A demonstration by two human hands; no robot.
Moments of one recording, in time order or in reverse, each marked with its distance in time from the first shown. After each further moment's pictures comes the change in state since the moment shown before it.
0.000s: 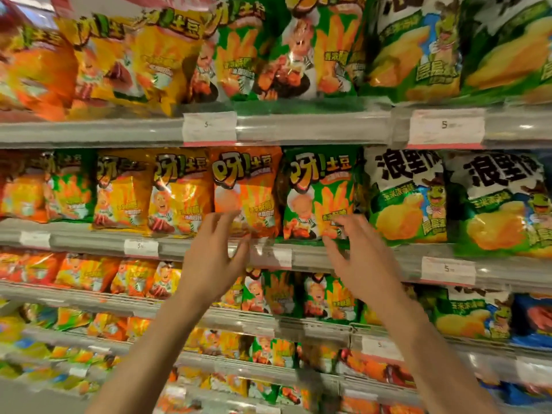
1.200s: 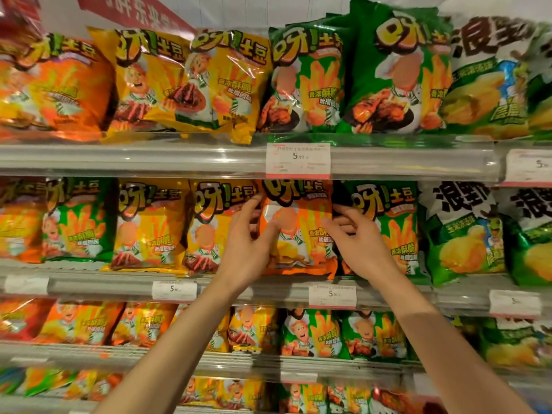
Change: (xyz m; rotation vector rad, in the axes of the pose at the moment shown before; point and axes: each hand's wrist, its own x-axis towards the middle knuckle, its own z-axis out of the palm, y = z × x) left_hand 0.087 -0.085 -0.021 -0.802 -0.044 -0.114; right_hand 0.098 -0.105 0.067 0.517 0.030 0.255
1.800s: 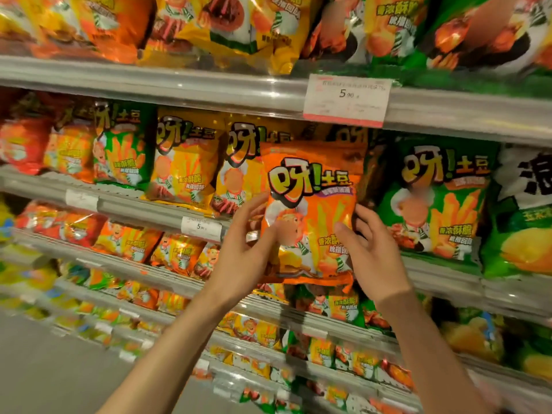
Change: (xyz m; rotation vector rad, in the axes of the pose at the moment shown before) left_hand -0.086 -0.013 -0.014 -0.034 0.109 -0.161; right_hand -0.060 0.023 0.027 0.345 -0.253 0.108
